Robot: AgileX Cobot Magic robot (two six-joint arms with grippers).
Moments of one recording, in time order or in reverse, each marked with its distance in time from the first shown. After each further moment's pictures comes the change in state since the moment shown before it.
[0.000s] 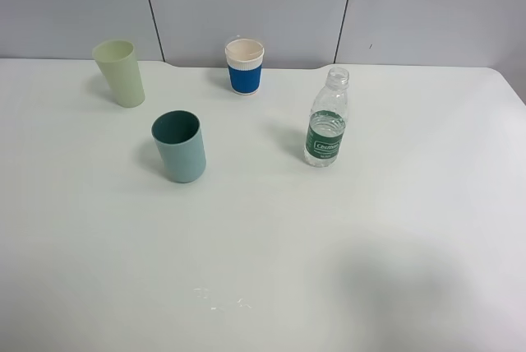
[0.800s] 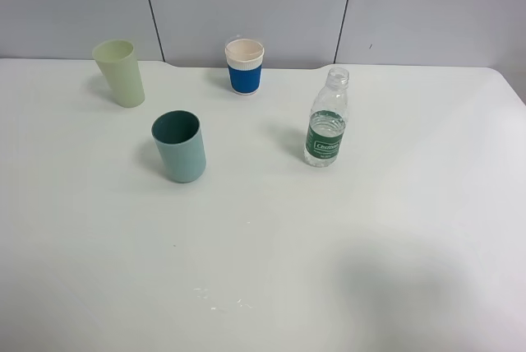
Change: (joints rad) left arm 0.000 0.000 0.000 0.000 0.000 0.000; right arm 0.000 0.000 0.000 0.000 0.000 0.000
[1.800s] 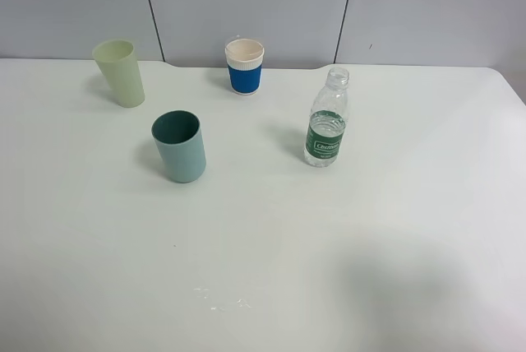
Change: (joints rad) left arm 0.000 0.000 0.000 0.000 0.000 0.000; right arm 0.000 0.000 0.000 0.000 0.000 0.000
